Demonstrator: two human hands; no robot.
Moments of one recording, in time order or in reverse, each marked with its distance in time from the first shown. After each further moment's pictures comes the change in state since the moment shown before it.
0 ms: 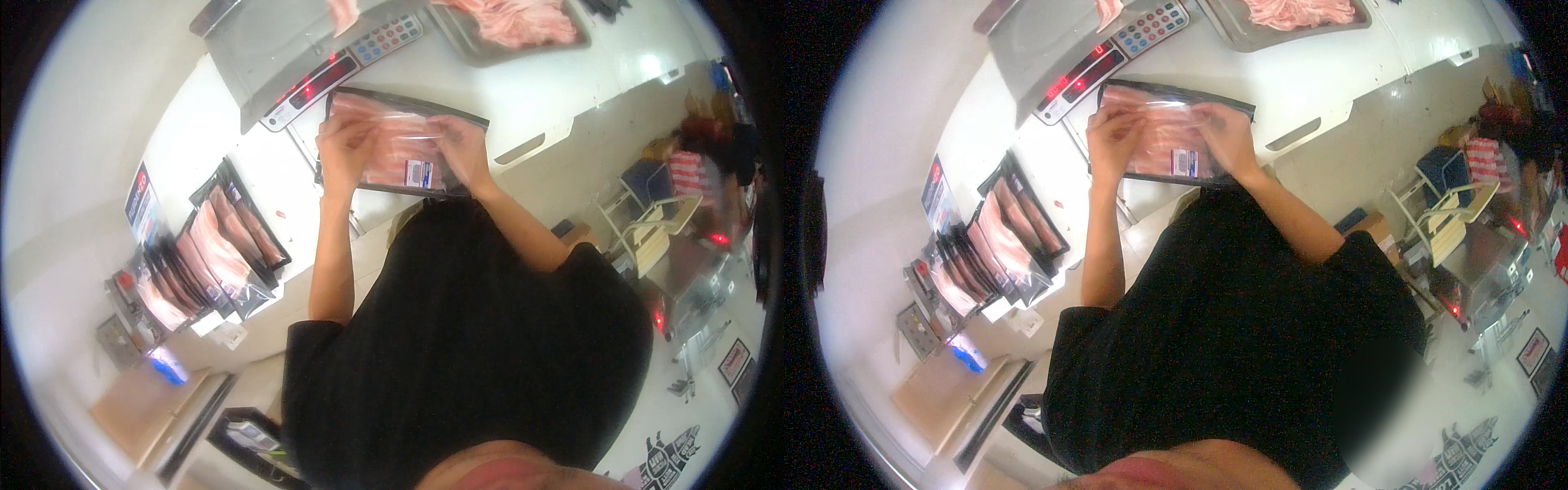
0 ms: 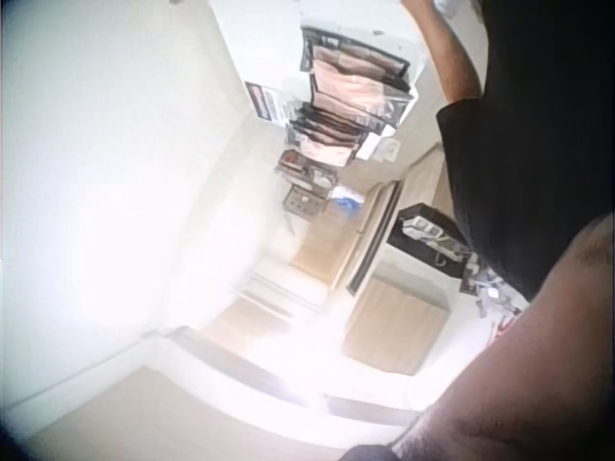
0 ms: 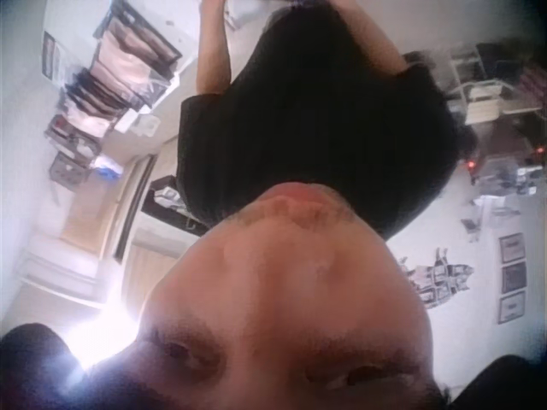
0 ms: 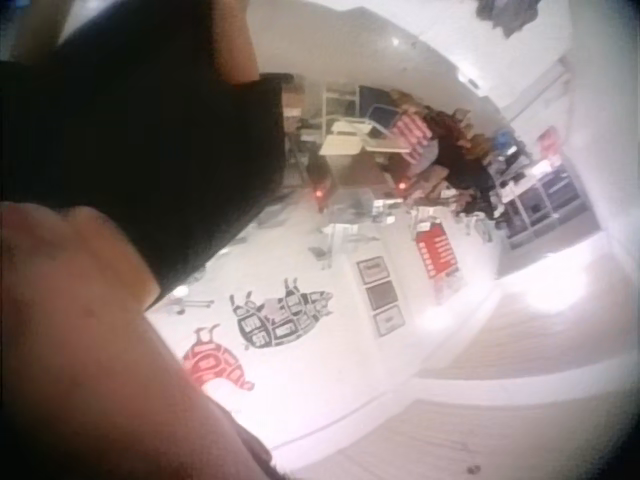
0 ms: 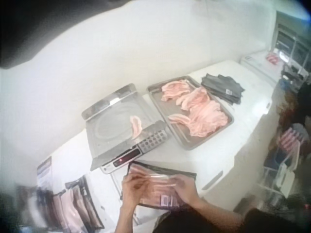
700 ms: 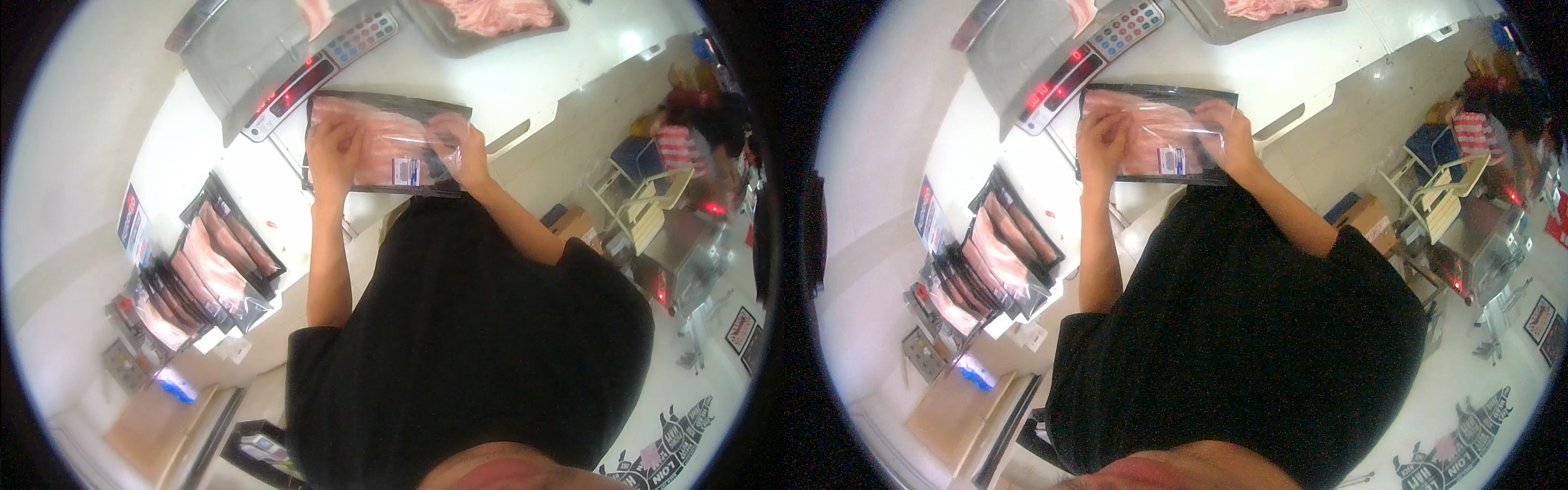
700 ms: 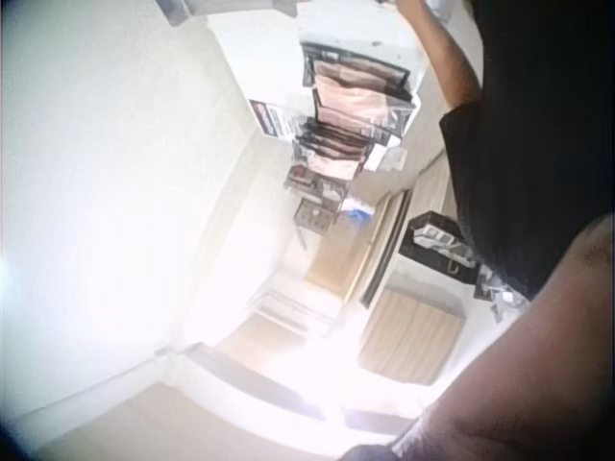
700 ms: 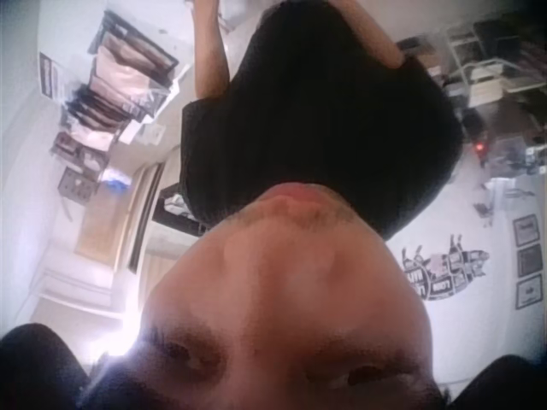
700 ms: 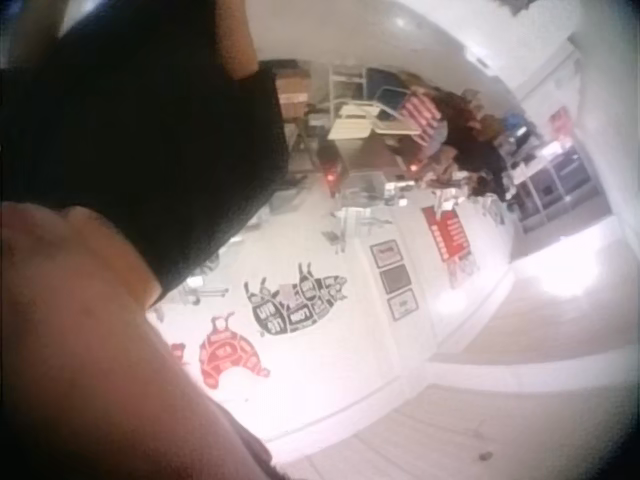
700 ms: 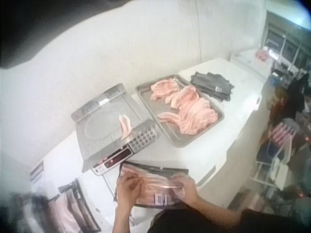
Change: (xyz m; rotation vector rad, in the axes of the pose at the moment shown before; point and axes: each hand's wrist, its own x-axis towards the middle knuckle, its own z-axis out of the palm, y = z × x) left_hand -0.001 0.010 0.004 0.032 0.019 0.038; right_hand -0.014 0.026 -0.024 -0.221 0.106 -0.414
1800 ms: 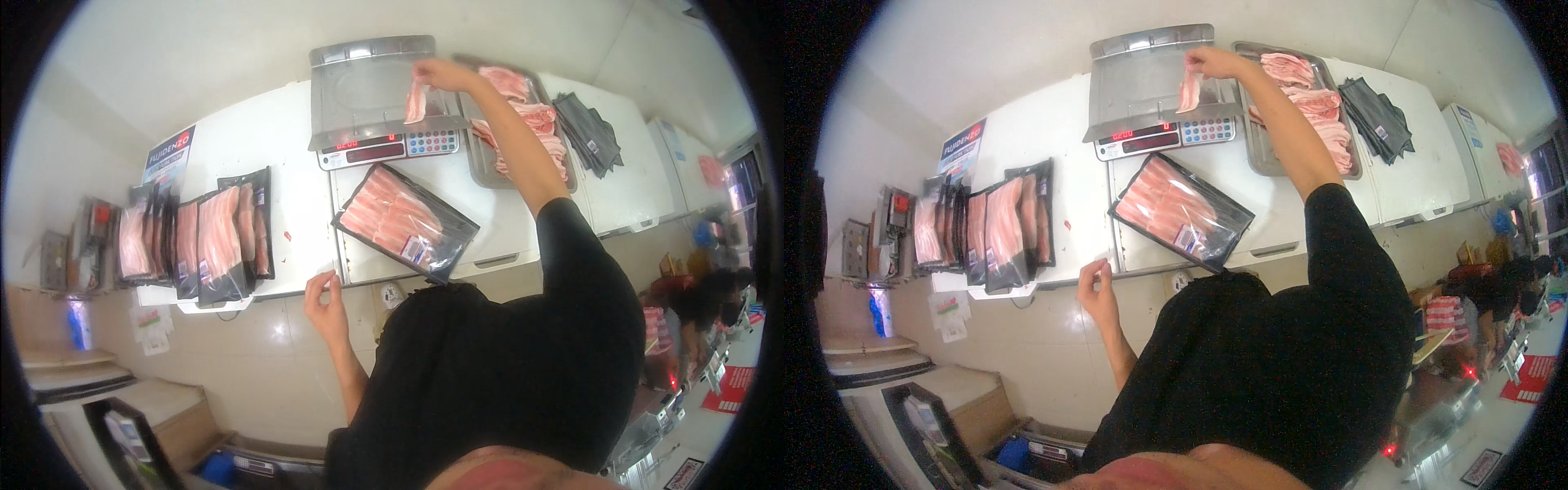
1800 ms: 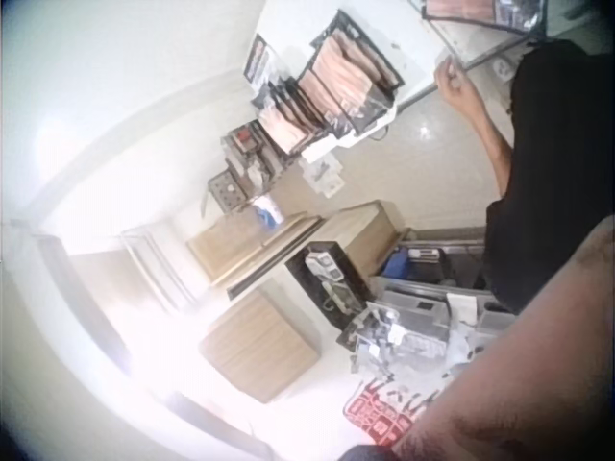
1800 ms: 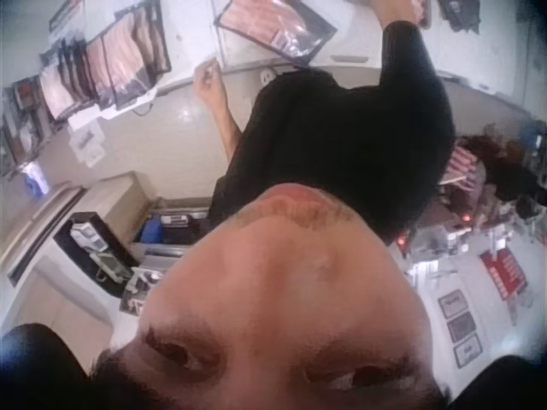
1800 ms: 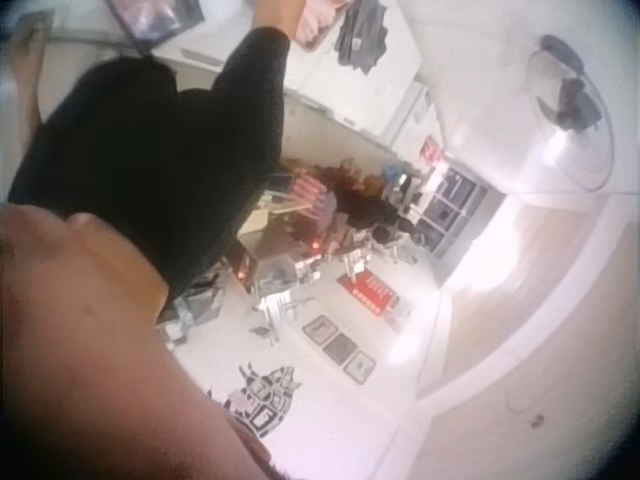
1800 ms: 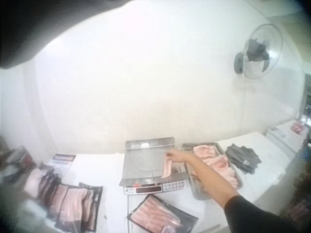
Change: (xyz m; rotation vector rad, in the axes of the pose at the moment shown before) left_hand -0.199 0.080 -0.029 -0.233 0.784 -0.613; right_hand 0.413 -0.092 0.096 -0.352 -1.001 -0.403
